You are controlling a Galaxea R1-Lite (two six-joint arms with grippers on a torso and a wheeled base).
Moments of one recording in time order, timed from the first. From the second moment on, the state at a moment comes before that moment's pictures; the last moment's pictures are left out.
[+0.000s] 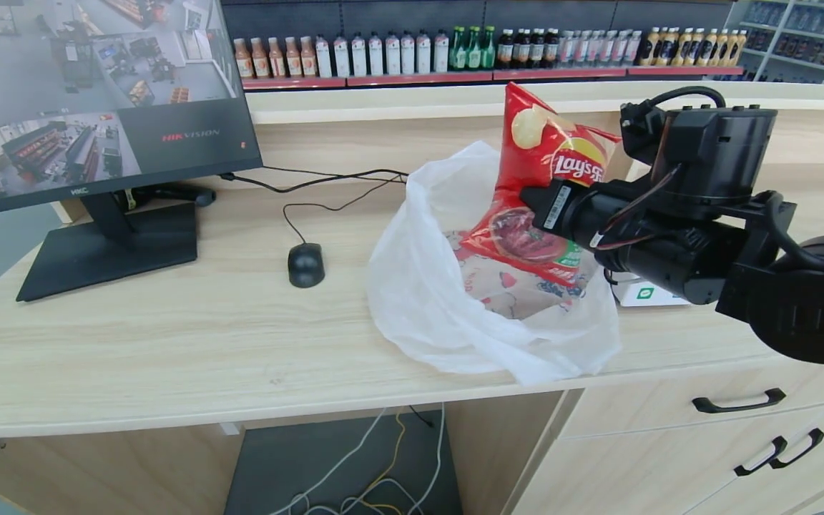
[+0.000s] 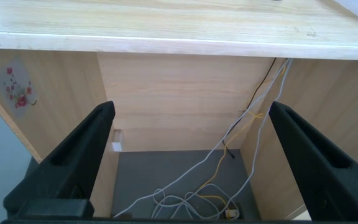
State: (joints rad) left arm 0.00 0.00 0.00 0.00 0.00 0.00; right arm 0.54 1.76 -1.16 -0.52 -0.30 0.37
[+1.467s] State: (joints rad) left arm 0.00 0.00 0.00 0.00 0.00 0.00; right arm 0.58 1.78 -1.26 -0.22 -0.24 0.24
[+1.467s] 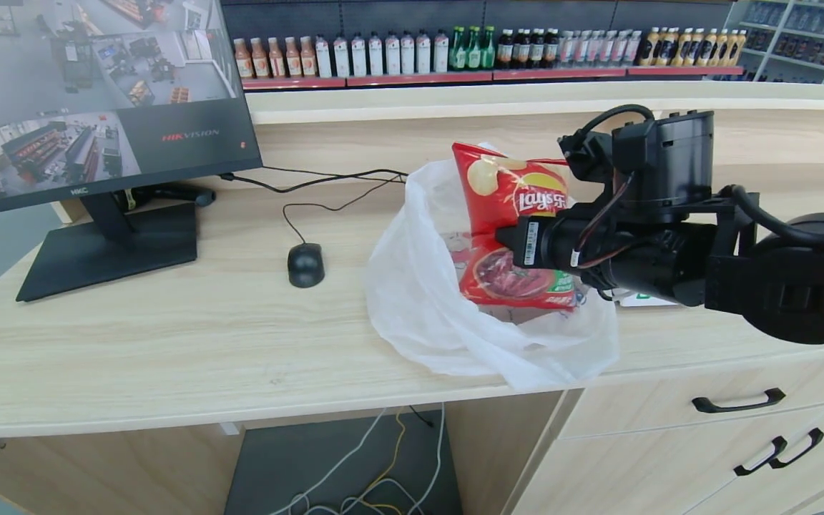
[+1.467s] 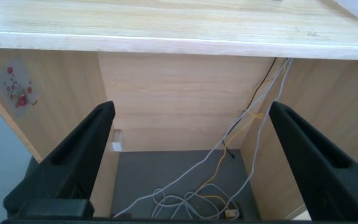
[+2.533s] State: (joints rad) left arm 0.00 0.00 0.00 0.00 0.00 0.00; right arm 0.58 1.84 -1.27 -0.19 -0.23 0.23
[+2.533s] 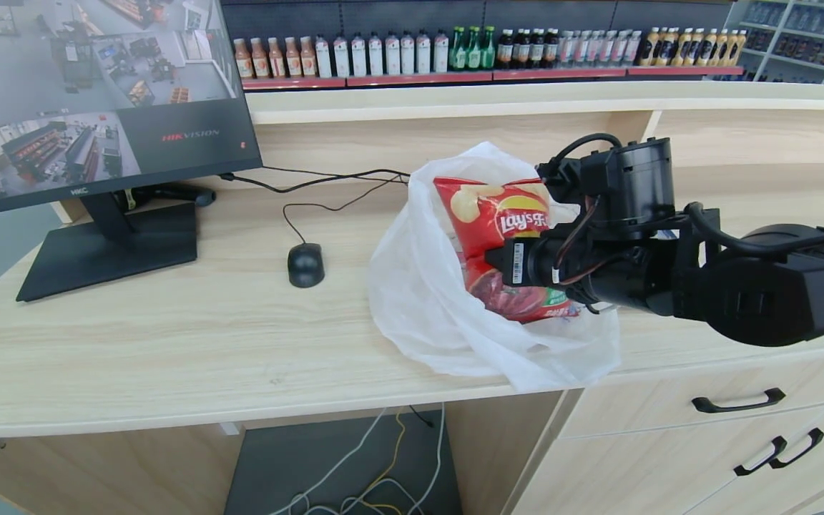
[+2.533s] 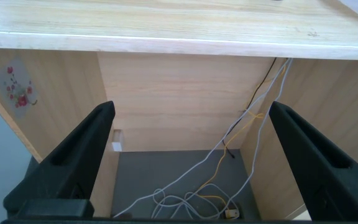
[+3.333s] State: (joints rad) left arm 0.00 0.00 0.00 0.00 0.00 0.00; right arm 0.58 1.80 -1.25 -0.20 -0.23 0.23
